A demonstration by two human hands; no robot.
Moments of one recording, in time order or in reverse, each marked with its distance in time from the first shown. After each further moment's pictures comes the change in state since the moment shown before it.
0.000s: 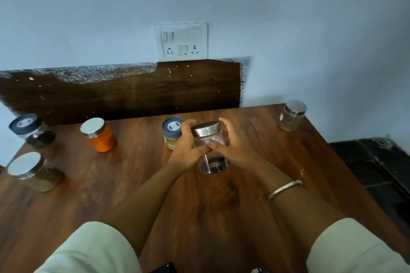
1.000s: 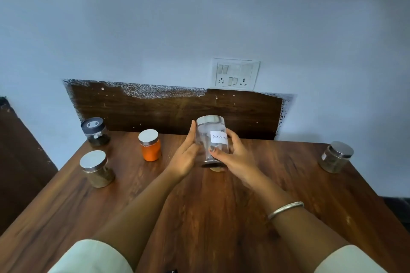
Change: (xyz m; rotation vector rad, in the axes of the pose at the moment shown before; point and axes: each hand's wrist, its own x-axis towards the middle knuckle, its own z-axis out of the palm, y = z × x) left_hand -0.043 0.002 -0.136 -0.357 0.069 -0.090; right_hand 0.026 -0.109 0.095 0.390 -0.067 -0.011
